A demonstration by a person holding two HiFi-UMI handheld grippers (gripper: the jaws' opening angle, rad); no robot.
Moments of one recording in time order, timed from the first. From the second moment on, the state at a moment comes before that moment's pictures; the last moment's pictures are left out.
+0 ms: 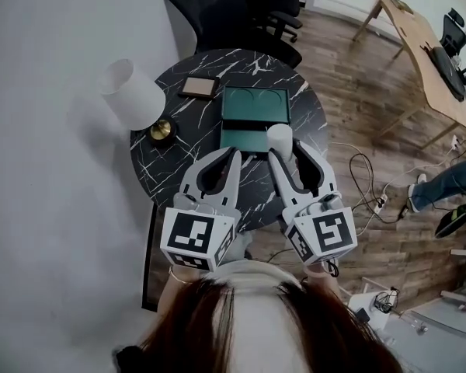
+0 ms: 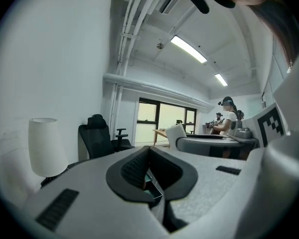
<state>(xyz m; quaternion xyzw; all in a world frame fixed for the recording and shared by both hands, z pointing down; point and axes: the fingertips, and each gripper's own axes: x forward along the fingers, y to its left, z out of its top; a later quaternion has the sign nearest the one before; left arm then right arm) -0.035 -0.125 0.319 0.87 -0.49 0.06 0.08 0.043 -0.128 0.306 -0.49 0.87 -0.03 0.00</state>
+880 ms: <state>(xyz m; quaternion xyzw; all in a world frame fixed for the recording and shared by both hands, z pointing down) -0.039 -0.206 0.337 0.87 -0.48 0.06 0.10 0.019 -0.205 0.367 -0.46 0.88 0.01 -0.12</state>
